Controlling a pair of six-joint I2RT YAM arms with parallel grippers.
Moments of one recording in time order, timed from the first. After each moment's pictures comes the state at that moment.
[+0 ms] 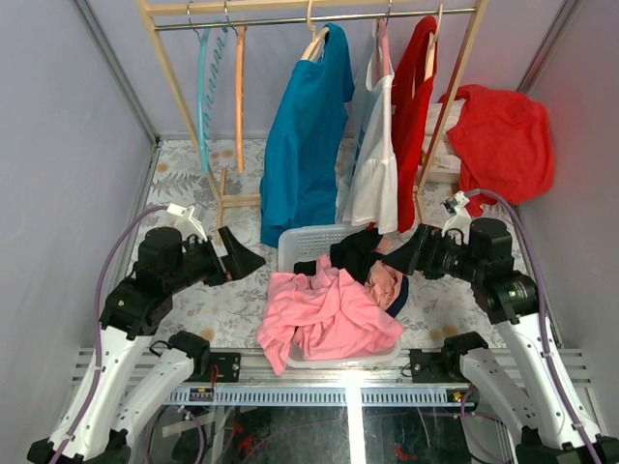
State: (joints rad) left arm -0.34 0.61 0.89 -0.79 0.36 -0.67; right arm 0.24 0.66 0.82 -0.69 -0.55 0.57
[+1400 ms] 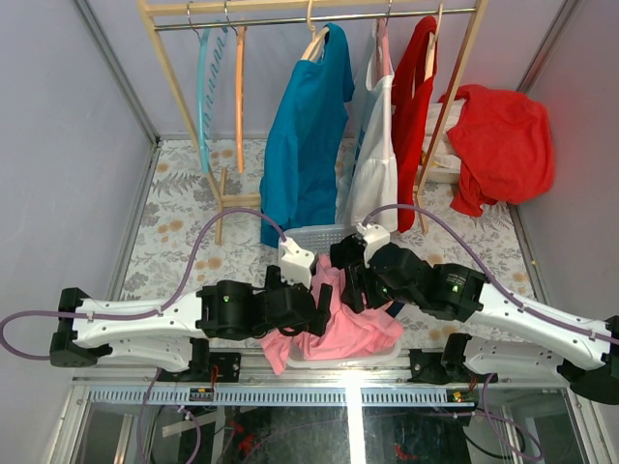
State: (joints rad) left arm -1.44 1.11 1.03 -0.82 -0.48 -0.92; right arm 1.11 0.96 0.93 -0.72 0.13 0.60
